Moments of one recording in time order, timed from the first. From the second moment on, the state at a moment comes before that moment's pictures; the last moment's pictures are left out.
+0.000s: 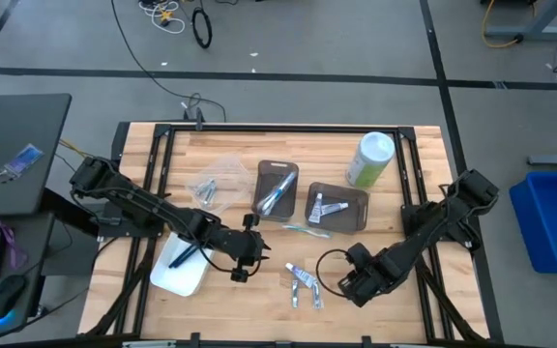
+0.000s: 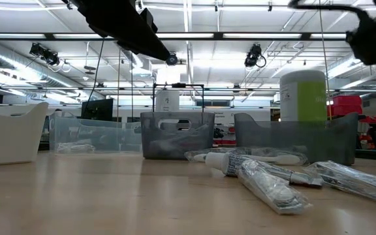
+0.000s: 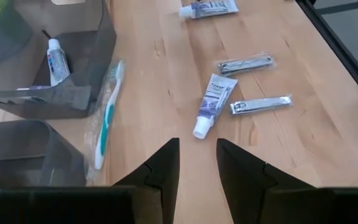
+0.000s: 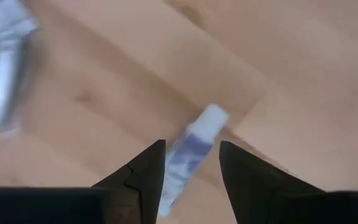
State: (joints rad) left arm -0.39 1.54 0.96 -0.11 -0.24 -0.08; right arm 0.71 1.66 1.05 -0.91 0.07 1.69
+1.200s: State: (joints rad) left arm -0.39 1.54 0.96 -0.11 -0.25 -0.09; right arm 0.63 1.79 1.05 -0.88 -0.02 1.85
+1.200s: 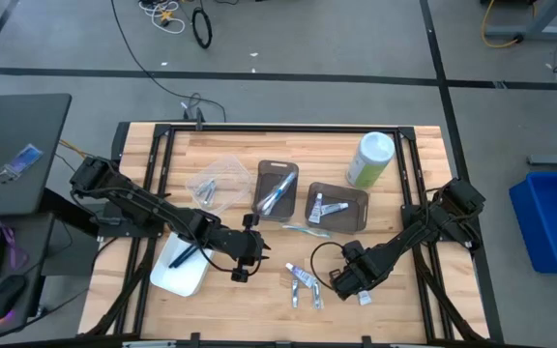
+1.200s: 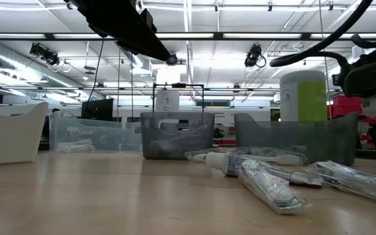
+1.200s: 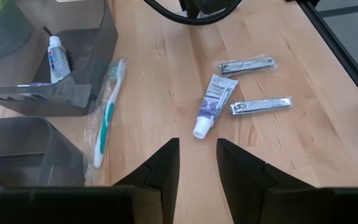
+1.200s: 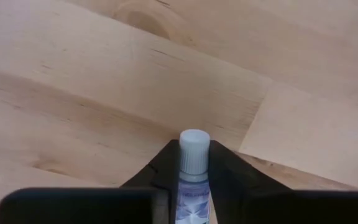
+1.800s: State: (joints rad) left arm -0.39 1.54 0.96 -0.09 -0.25 -0.09; right arm 0.49 1.60 1.18 -0.86 0.55 1.15
